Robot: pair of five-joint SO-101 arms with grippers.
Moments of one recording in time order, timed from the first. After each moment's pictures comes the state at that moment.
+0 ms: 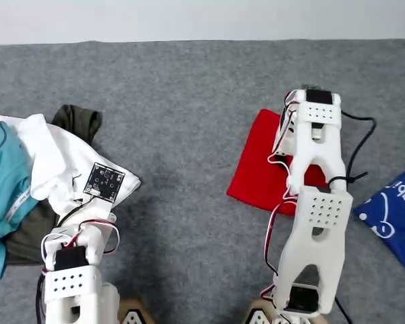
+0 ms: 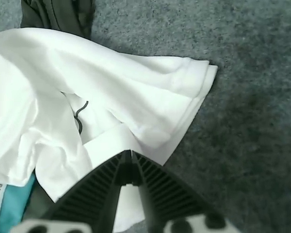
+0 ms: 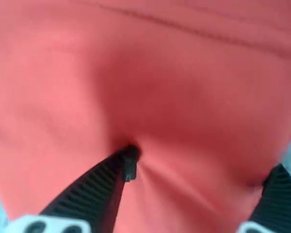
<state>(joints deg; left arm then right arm) -14.6 -65.8 87.5 41.9 -24.2 4.3 52.7 -42.8 94.0 -9.6</state>
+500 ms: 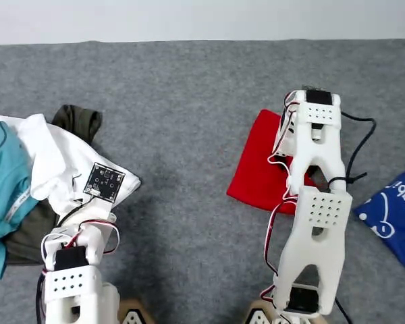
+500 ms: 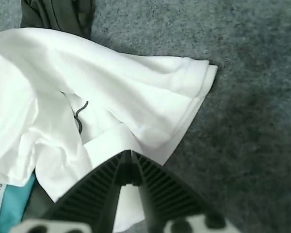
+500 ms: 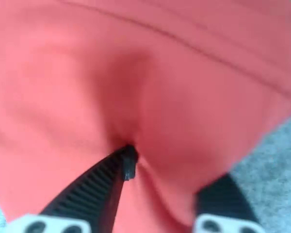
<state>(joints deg) -14.6 -65.8 87.5 41.9 -24.2 4.6 54.4 -43.9 95.4 -9.9</state>
